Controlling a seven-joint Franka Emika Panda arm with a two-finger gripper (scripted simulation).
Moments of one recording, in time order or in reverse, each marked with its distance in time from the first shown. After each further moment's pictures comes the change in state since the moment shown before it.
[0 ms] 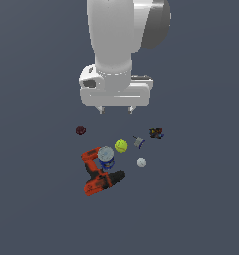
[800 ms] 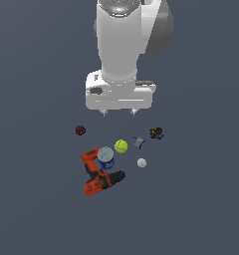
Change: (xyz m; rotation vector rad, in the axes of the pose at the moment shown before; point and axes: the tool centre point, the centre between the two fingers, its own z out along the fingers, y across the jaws) arm -0.005 -0.009 0.018 -0.022 -0.041 -0.066
